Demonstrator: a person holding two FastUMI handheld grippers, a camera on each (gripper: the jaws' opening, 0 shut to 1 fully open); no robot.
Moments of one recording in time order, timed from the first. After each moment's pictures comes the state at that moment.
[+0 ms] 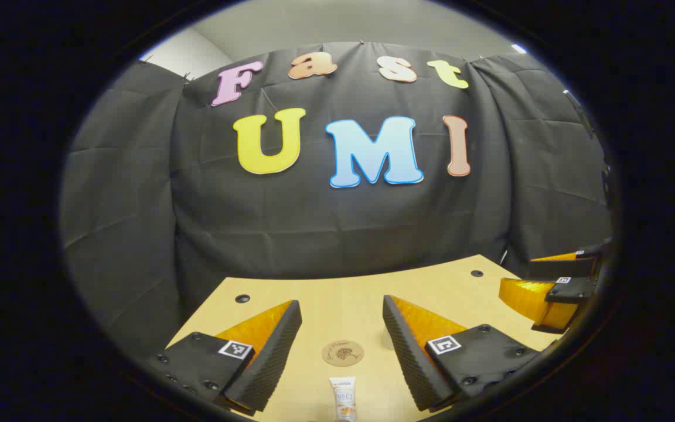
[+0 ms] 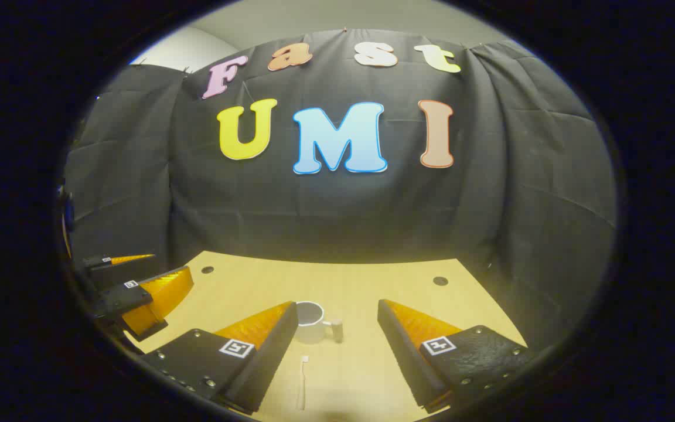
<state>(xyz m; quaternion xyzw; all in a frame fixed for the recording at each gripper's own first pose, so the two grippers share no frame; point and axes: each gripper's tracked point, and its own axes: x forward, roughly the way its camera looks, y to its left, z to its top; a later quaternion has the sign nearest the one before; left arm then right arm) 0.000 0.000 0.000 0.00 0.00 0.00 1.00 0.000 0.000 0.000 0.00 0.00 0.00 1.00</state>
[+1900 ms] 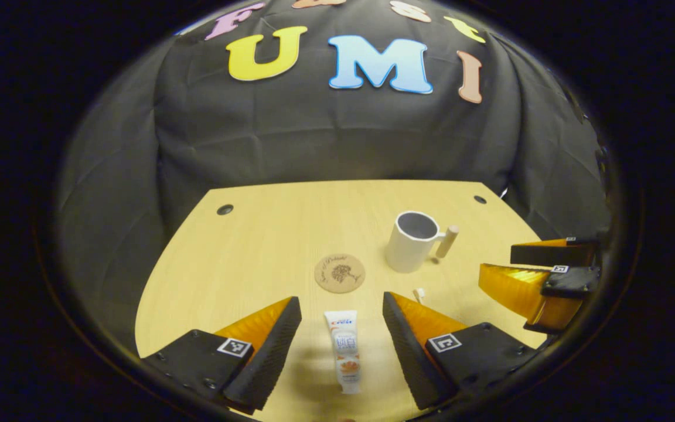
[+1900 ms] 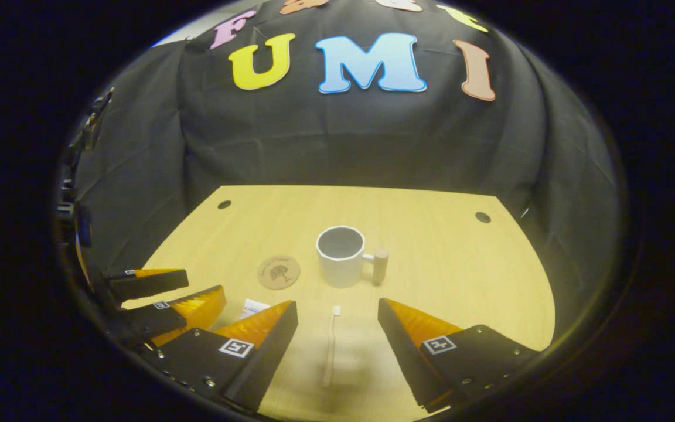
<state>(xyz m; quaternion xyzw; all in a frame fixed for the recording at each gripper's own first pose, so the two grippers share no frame) 0.018 0.015 -0.183 -0.03 0.25 -0.02 0.97 0.046 0.052 -0.118 -0.01 0.19 0.06 0.98</state>
